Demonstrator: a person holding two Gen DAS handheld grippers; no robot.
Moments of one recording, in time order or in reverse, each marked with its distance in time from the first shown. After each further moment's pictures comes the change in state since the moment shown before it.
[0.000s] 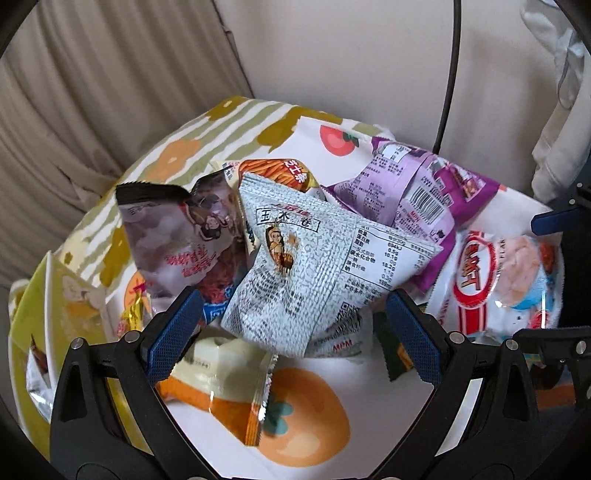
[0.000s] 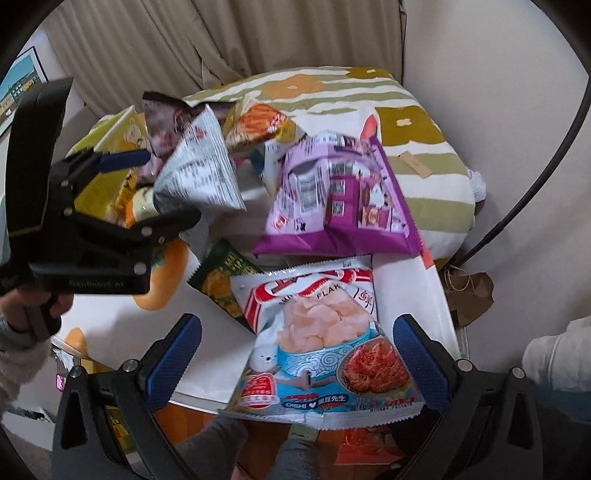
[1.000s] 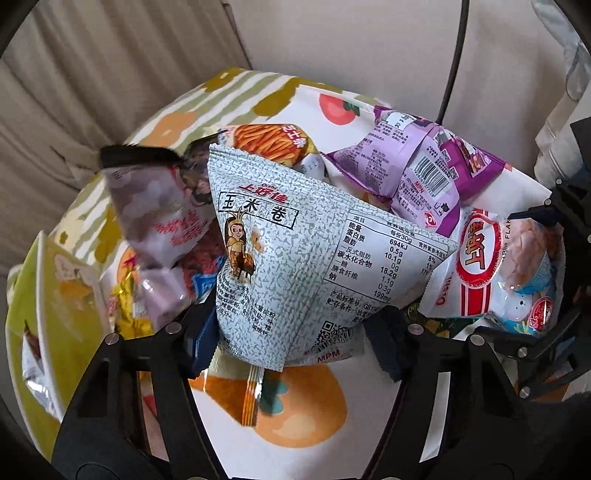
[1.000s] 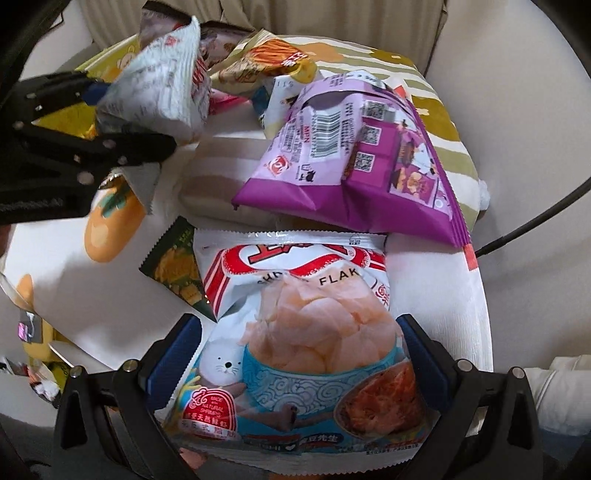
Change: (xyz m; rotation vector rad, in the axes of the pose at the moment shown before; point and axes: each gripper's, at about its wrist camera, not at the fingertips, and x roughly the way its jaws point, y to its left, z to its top) left arm 0.014 0.001 -0.002 -0.033 0.115 -0.016; right arm 0.050 0.007 -0.010 -0.180 0.120 -0.101
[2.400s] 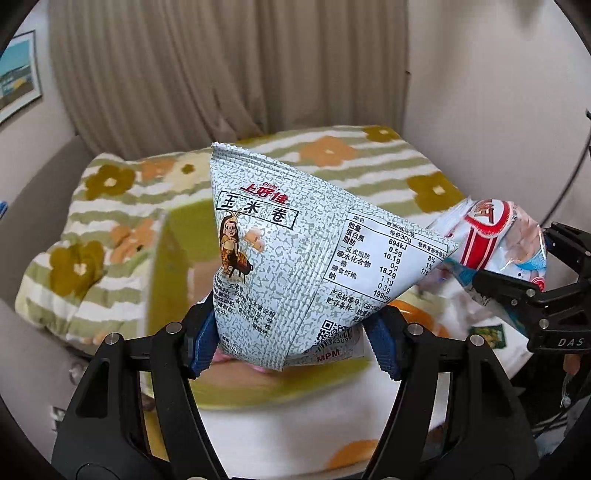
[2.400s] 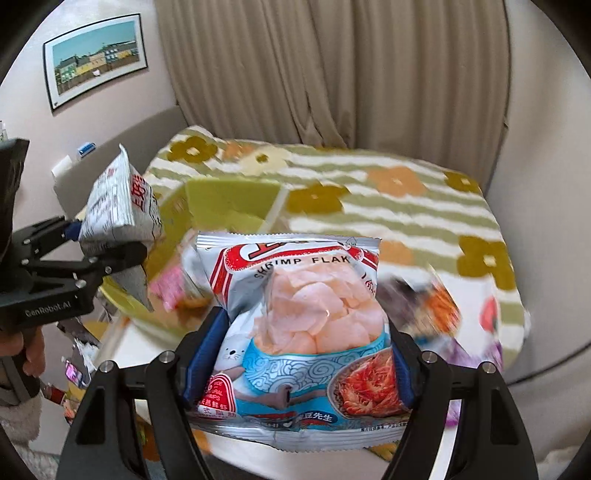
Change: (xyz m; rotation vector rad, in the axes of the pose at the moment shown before) left arm -0.205 0.238 -0.116 -0.539 -0.165 0.227; right arm -0.143 0.174 0.161 -0.125 -0.372 0.197
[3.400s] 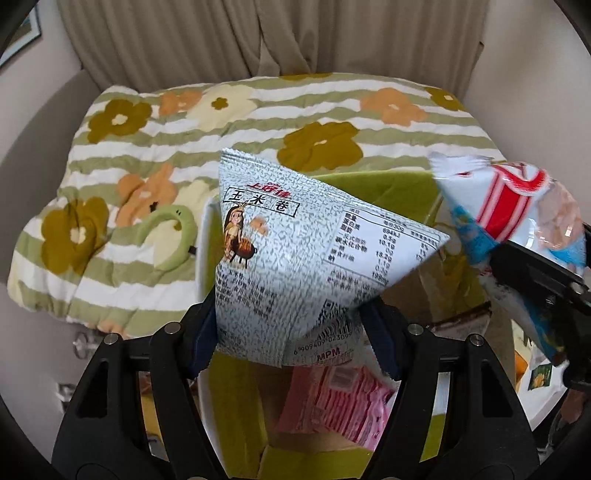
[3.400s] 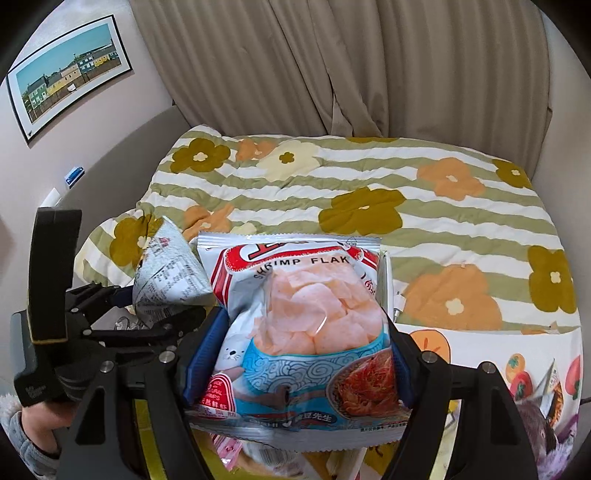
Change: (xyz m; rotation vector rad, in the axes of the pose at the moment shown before) left arm 0.171 0.136 0.059 -0.109 0.265 0.038; right arm 0.170 0.067 0.130 0.104 0.082 0.087
